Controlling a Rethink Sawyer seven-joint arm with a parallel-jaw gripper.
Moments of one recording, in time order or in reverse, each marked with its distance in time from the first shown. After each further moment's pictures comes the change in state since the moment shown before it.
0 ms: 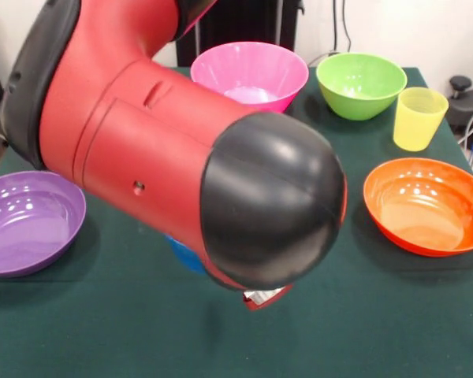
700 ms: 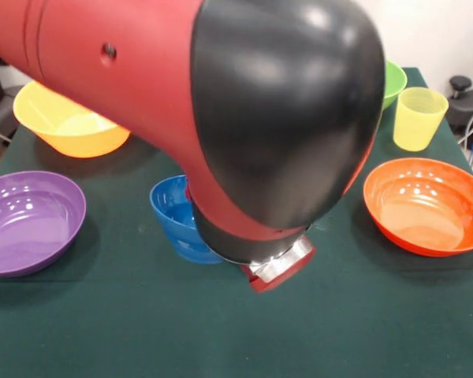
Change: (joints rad) arm 0.003 -0.090 -0.013 0.000 0.065 0.000 0.000
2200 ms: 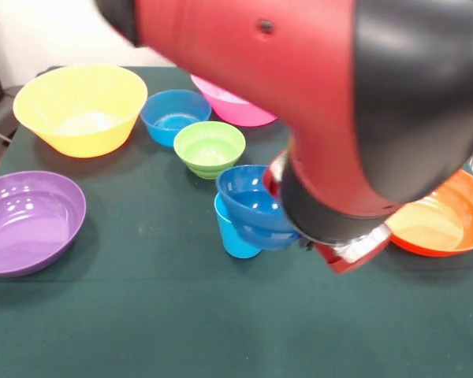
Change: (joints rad) arm 0.165 0.048 0.217 0.154 -0.177 0.000 0.000
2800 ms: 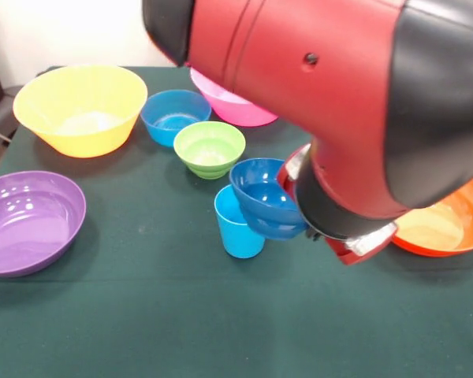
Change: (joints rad) arm 0.044 0.017 0.121 0.019 -0.138 -0.003 0.000
